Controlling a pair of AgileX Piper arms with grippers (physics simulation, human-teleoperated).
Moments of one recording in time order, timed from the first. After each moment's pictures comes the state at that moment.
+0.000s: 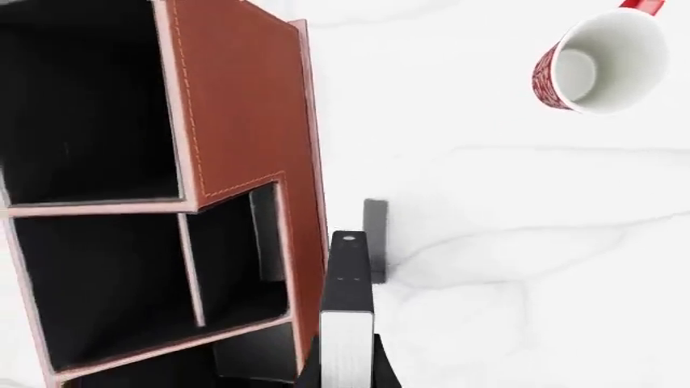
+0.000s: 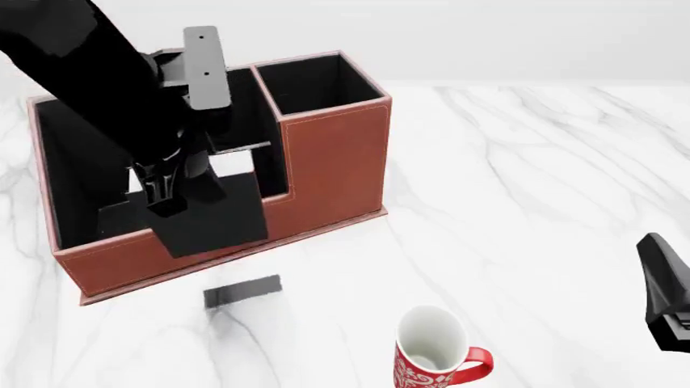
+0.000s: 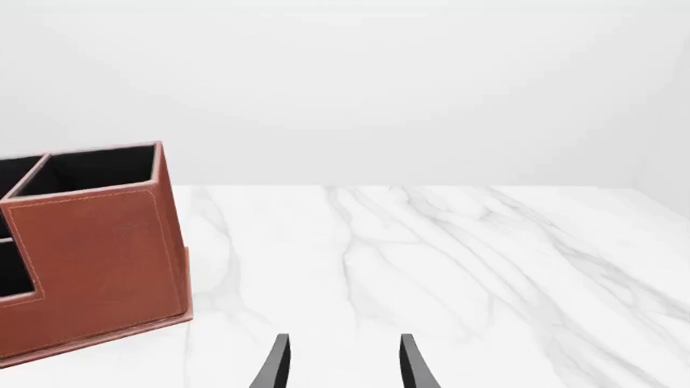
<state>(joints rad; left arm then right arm) -0.57 1.34 -1.29 1.20 0.75 0.00 0.02 0.00 -0.01 0.00</state>
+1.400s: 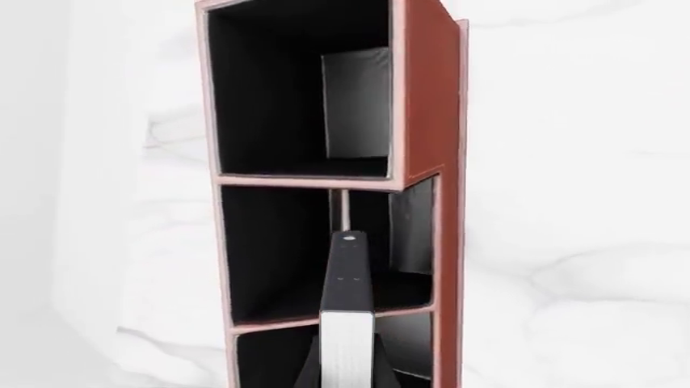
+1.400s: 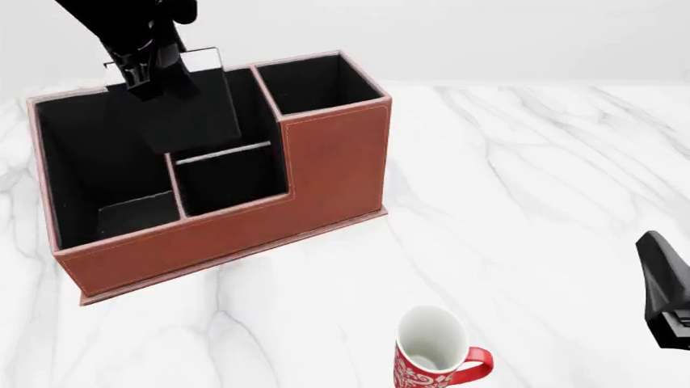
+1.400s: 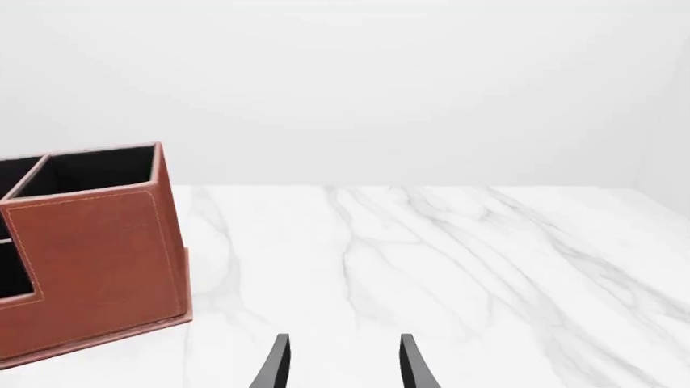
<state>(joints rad) -0.33 1.53 -1.66 1.22 0.97 0.00 0.04 0.00 -0.03 0.00</state>
